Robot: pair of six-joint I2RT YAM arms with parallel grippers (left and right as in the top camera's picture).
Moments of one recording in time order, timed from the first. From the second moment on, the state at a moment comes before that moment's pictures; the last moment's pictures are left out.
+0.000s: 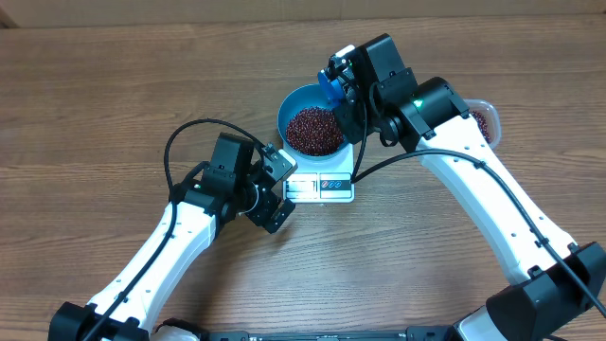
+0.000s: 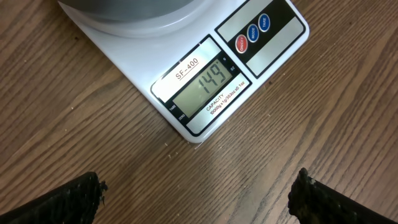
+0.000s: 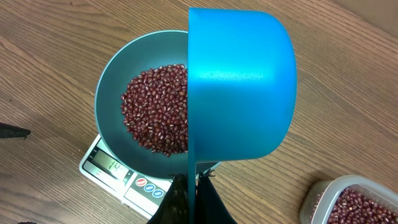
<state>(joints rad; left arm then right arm) -0.35 1.40 0.84 -0.54 0.27 0.34 0.51 1.71 1.68 -0.96 0.03 -0.09</state>
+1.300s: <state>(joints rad) -0.35 1.40 0.84 -0.54 0.27 0.34 0.41 1.71 1.68 -0.96 -0.22 -0.06</state>
